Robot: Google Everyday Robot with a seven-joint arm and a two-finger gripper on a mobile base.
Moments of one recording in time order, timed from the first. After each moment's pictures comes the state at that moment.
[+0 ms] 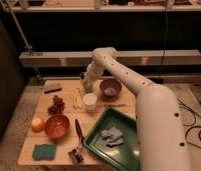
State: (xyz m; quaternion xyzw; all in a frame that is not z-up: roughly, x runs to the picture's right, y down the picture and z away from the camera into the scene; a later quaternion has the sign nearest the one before) arm -0.066 -0.058 0.912 -0.17 -0.25 -0.20 0.93
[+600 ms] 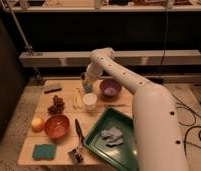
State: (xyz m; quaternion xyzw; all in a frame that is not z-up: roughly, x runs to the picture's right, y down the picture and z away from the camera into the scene) arm -0.059 -0.060 0.924 -0.17 -0.22 -0.19 0.94
